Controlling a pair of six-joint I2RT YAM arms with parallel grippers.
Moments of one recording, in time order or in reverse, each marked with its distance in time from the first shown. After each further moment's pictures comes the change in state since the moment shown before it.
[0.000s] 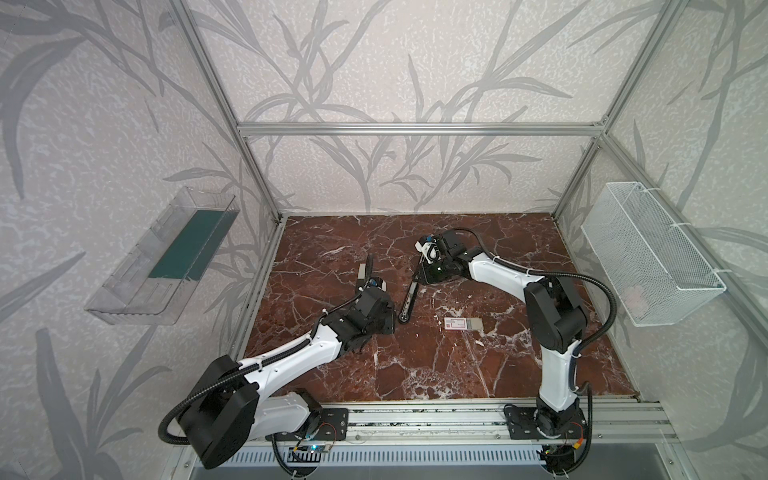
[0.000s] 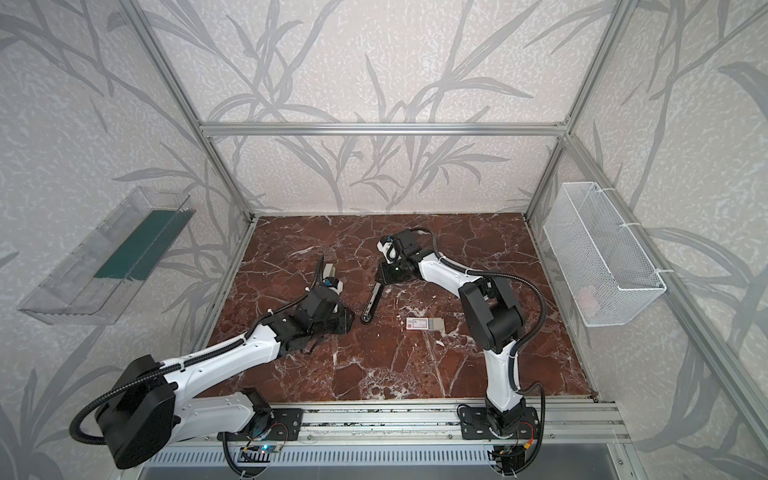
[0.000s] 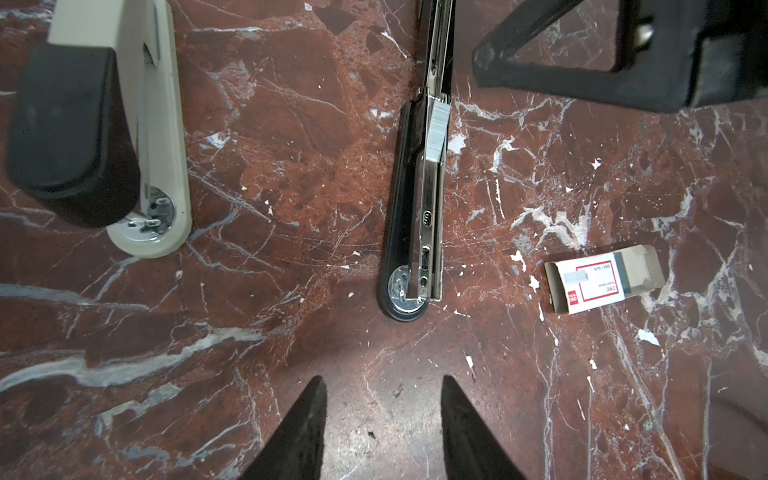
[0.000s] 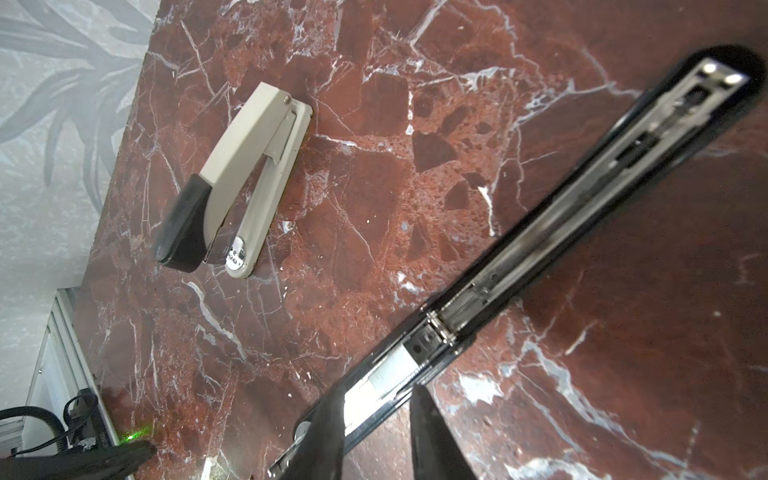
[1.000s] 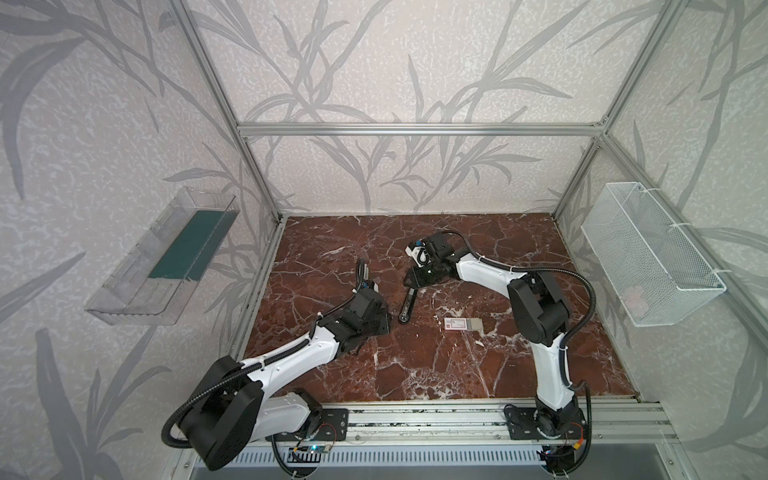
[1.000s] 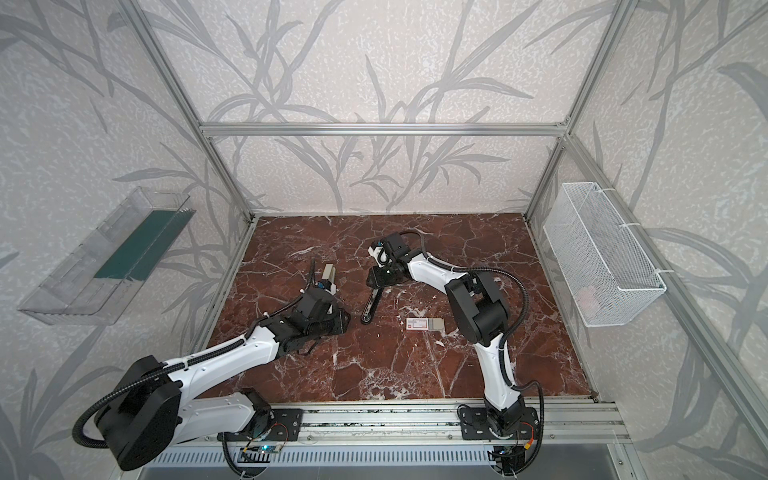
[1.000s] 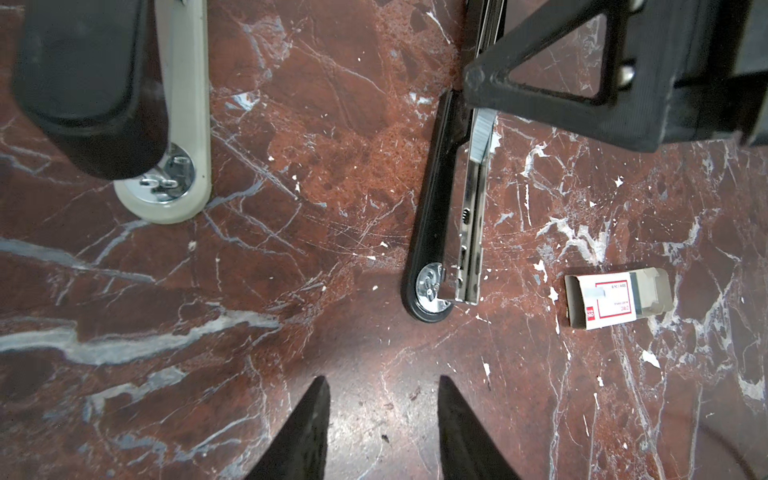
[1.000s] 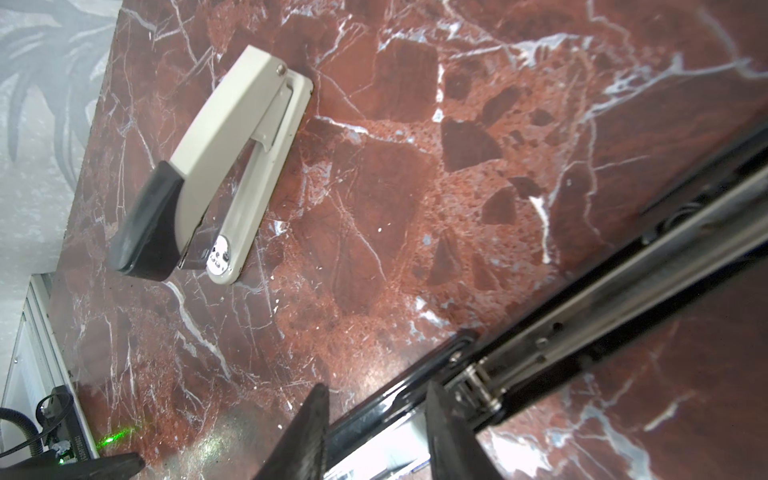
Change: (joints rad) left arm 0.053 -0.002 -0.065 0.043 0.042 -0.070; right arm 0.040 0.089 0.072 -0.019 -0.001 -0.023
